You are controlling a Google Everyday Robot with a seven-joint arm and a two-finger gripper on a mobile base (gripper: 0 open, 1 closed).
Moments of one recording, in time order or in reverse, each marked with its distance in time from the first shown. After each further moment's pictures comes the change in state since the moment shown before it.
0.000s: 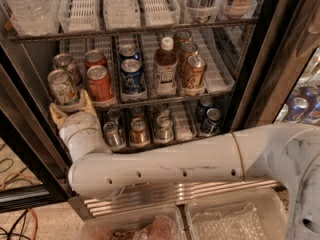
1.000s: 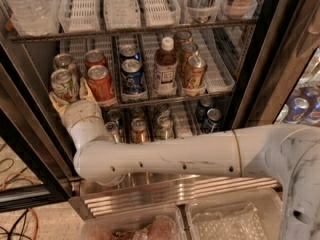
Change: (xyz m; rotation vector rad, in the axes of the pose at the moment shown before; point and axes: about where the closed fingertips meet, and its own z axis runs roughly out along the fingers) arm -0.015 -0.018 0.027 -0.001 -0.067 0.003
